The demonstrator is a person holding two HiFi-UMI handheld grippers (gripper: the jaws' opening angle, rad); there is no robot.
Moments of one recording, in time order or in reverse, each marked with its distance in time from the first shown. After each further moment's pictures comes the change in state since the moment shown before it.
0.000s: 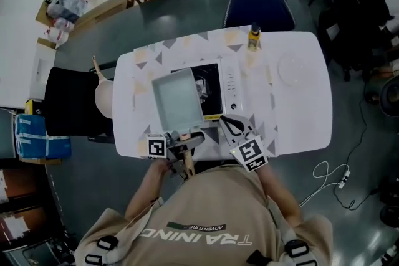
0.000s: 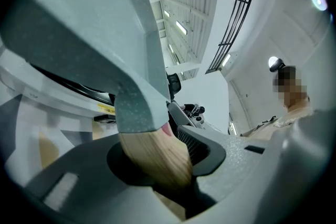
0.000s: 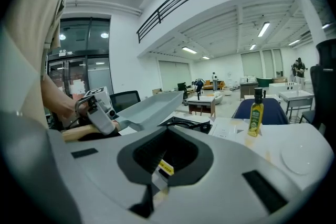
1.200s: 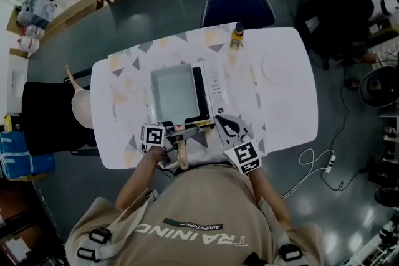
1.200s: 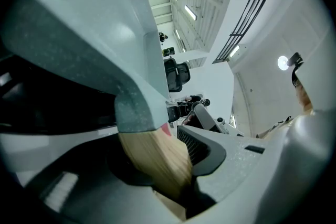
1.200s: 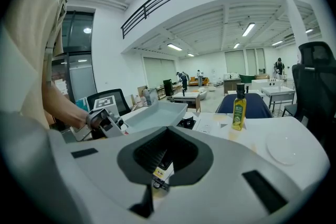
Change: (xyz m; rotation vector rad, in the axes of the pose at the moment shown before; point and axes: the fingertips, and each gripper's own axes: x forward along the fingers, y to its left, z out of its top) left arm 0.035 0.067 0.031 -0.032 0.179 0.016; right arm 0.001 -0.035 -0.002 0.063 0.039 -0.170
